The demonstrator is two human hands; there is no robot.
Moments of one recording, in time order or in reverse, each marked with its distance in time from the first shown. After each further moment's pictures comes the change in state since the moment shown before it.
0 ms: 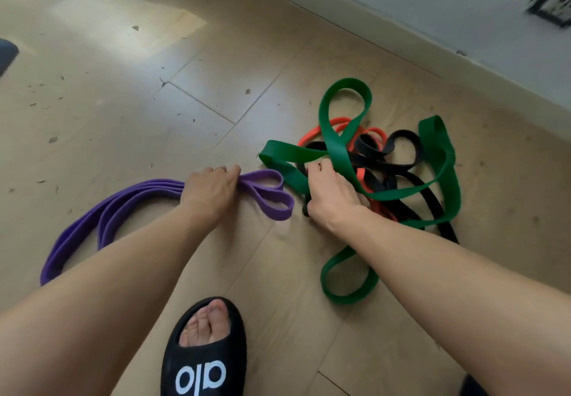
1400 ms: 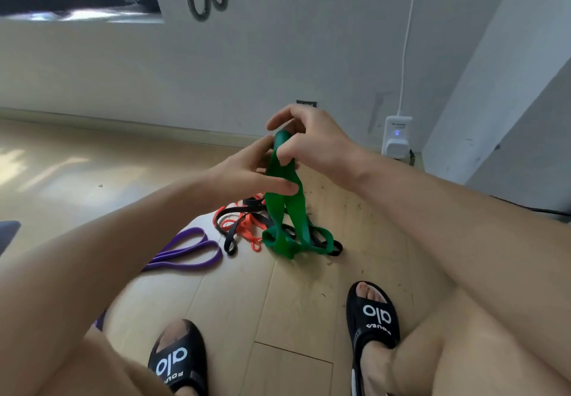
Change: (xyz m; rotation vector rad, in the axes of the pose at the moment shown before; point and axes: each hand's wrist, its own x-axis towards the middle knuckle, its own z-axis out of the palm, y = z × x) left_hand -0.279 0.200 -0.349 -1.073 -0.121 0.729; right_hand -0.363 0.103 -0.291 1.009 0.445 -0.144
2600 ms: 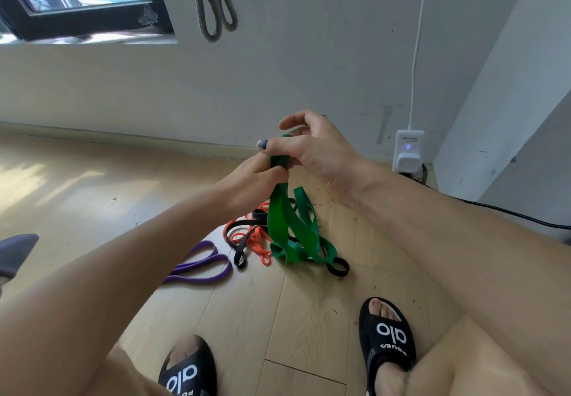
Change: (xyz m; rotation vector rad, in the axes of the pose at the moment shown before) left_hand 0.007 0.013 0.001 0.072 0.197 -0.013; right_hand 0.010 -0.013 0.011 0.299 0.119 0.083
